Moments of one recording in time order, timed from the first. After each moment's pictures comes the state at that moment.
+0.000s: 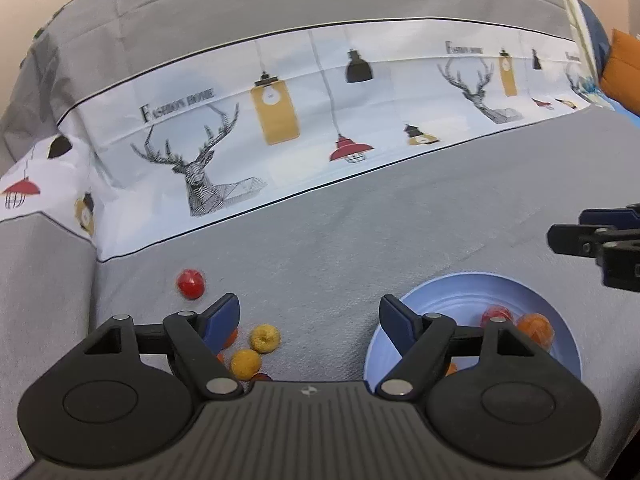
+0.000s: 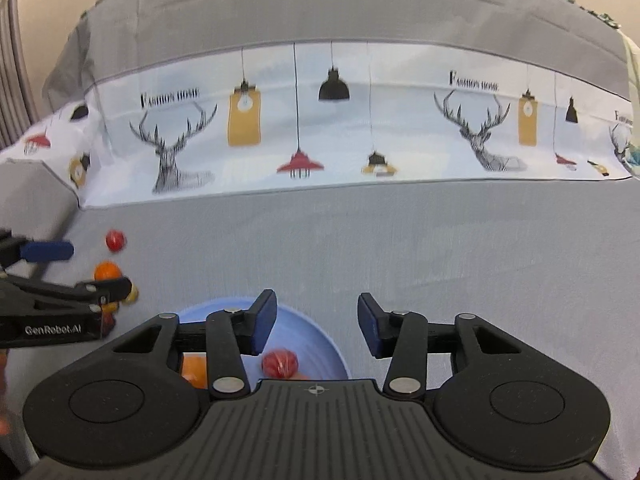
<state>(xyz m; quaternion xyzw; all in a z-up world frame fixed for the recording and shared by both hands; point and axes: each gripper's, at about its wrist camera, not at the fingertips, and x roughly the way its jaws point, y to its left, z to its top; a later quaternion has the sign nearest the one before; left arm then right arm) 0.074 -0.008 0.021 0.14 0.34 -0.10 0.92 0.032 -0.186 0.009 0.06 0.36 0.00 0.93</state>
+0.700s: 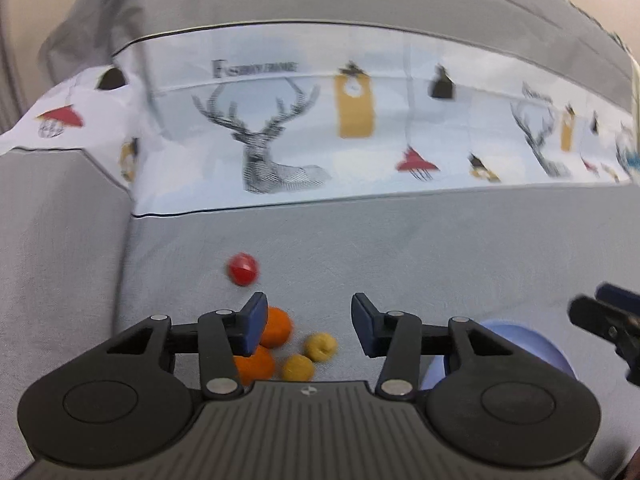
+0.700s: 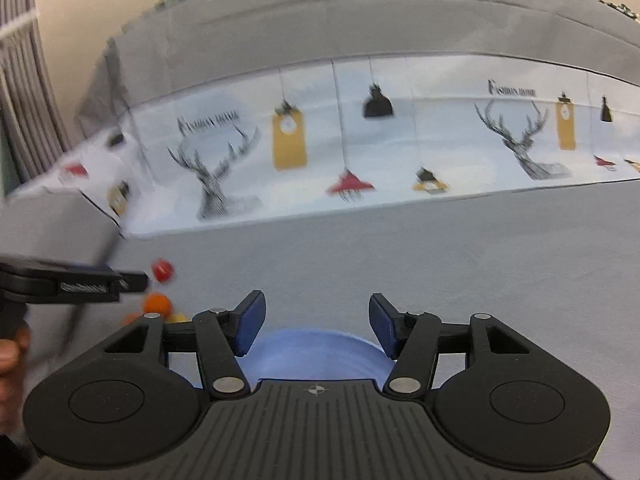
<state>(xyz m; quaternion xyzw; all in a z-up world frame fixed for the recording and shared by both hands) 0.114 0.065 0.037 0.02 0.38 -0.04 0.93 0.045 -0.158 0.014 0.11 0.32 0.06 0.94</state>
